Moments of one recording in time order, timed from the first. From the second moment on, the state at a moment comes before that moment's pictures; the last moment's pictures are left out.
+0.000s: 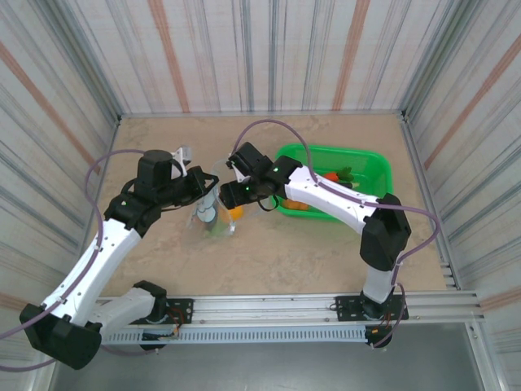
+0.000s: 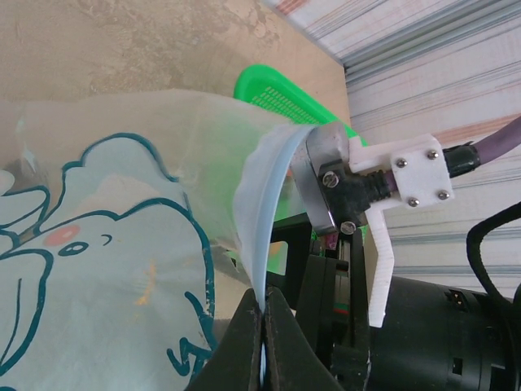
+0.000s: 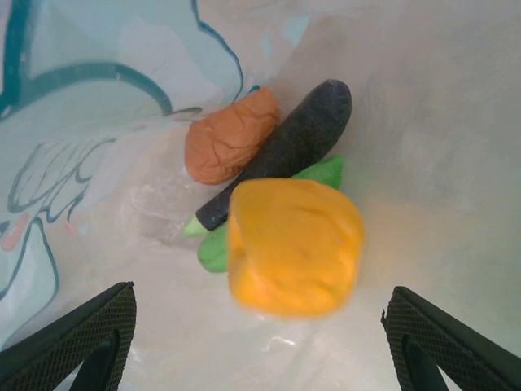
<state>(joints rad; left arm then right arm) -0.40 1.00 1.01 -0.55 0.35 -0.82 0.92 1.82 1.63 -0.77 -0.10 0.48</state>
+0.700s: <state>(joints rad) -0.39 0.95 1.01 -0.59 0.29 -0.82 0.79 1.51 1.56 -0.72 -0.10 0.51</state>
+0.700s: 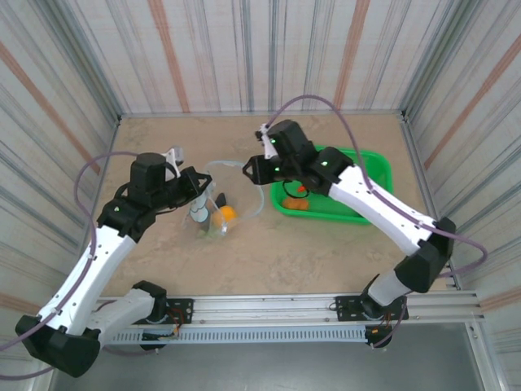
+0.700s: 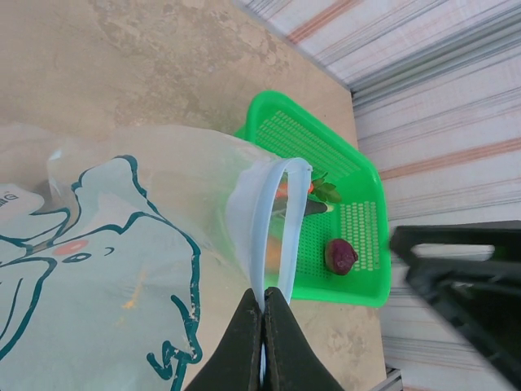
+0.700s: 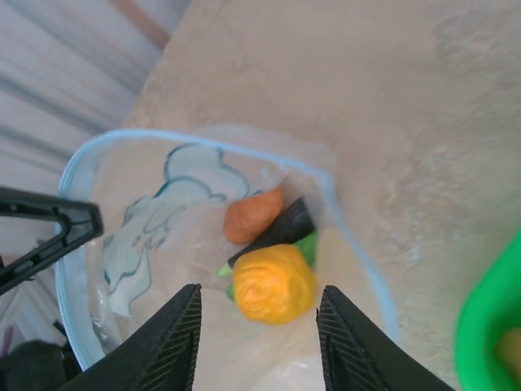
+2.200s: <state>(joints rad) -0.35 0.79 1.02 -0.79 0.08 -0.74 0.80 1.65 1.26 -0.71 -0.27 0.72</state>
